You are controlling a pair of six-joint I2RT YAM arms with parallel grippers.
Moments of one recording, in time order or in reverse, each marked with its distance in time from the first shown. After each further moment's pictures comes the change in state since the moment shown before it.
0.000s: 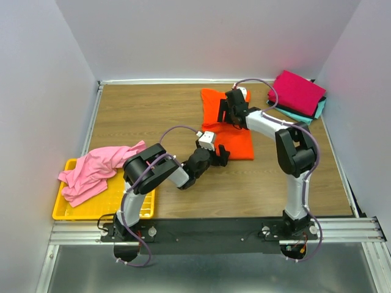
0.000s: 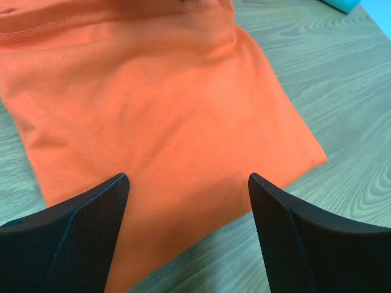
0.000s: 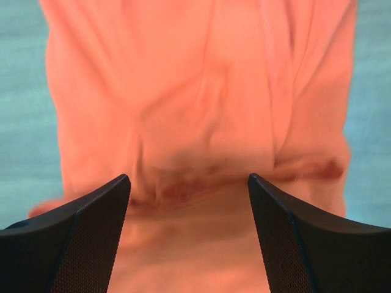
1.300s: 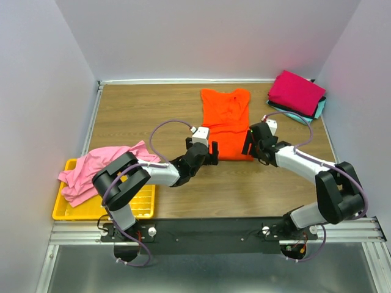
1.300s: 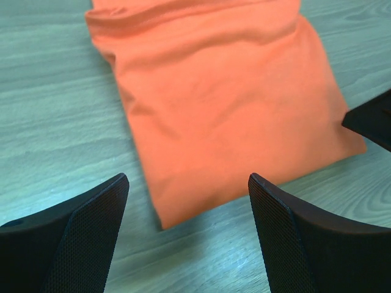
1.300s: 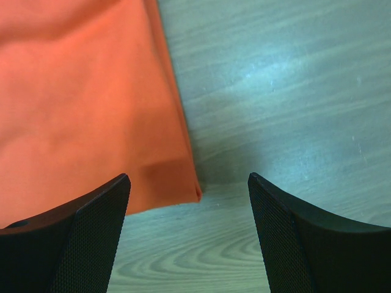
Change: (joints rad) left arm -0.005 -0.322 -0.024 -0.494 -0.141 0.004; right arm -0.029 -0.600 -0.670 -0.048 0.104 0.123
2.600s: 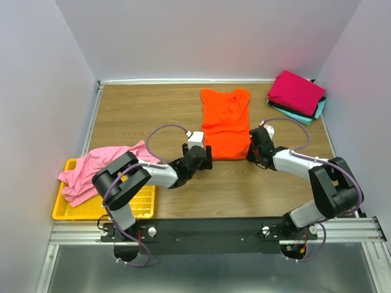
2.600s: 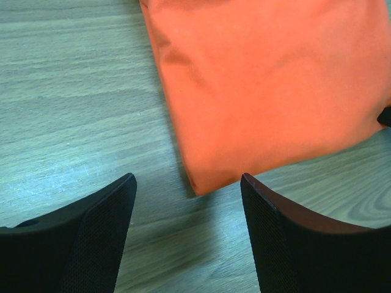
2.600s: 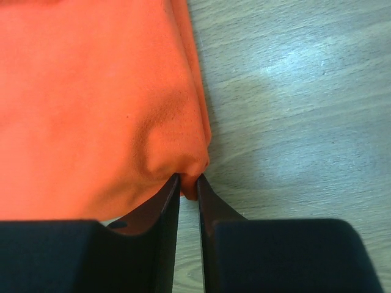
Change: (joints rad) left arm 0.015 0.001 -0.050 -0.082 0.005 -0.093; right arm 0.000 0.056 -0.100 0.150 -0.106 0.040
